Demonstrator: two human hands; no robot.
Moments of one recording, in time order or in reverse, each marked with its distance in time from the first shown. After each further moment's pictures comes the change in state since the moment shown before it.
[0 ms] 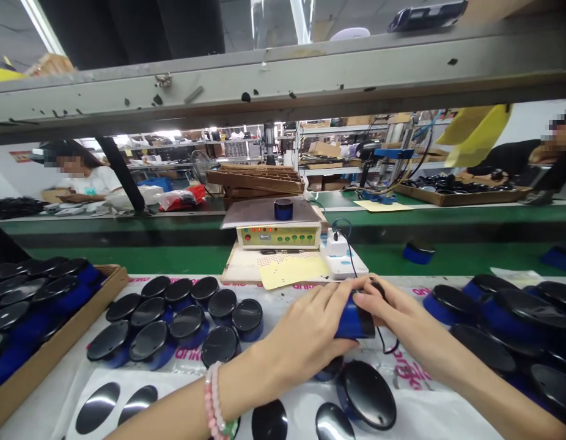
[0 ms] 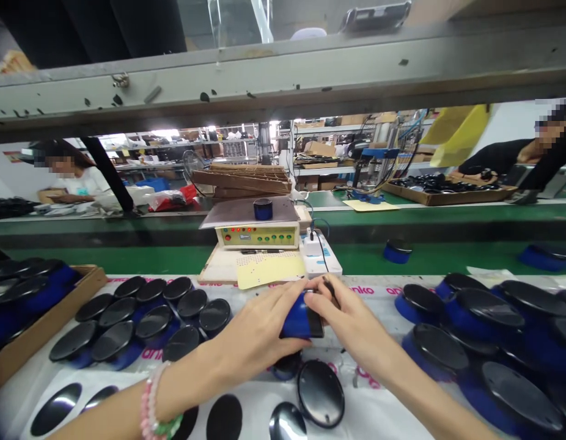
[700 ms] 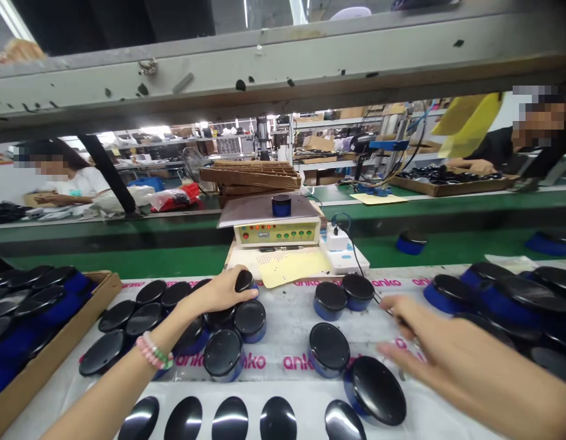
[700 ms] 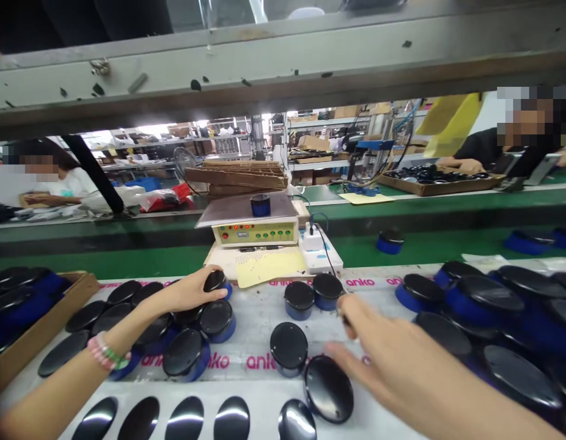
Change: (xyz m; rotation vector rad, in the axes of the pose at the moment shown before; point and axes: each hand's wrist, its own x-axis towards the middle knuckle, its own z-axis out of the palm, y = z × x) left_hand -0.056 -0.156 -0.054 0.010 -0.209 -0.631; right_hand -0.039 0.008 -0.029 -0.986 -0.139 0.082
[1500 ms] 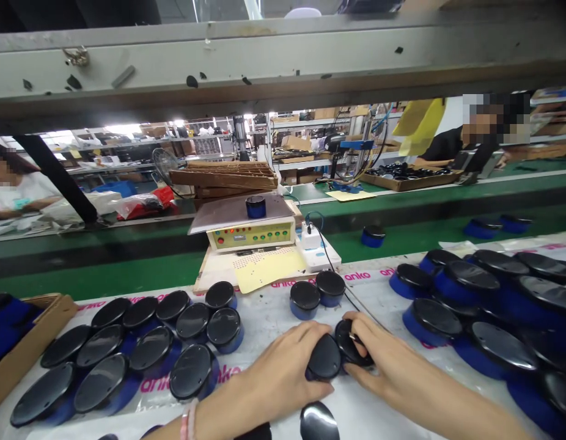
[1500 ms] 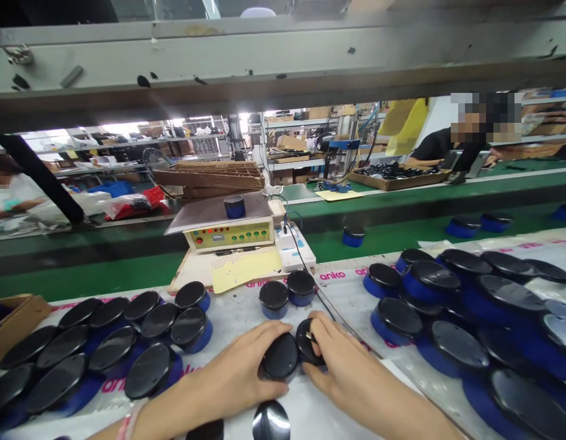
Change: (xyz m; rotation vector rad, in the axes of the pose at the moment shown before) left_hand -0.041 0.136 0.098 -0.347 -0.211 0.464; right_hand -0.004 0.020 0.055 0.179 -0.033 -0.076
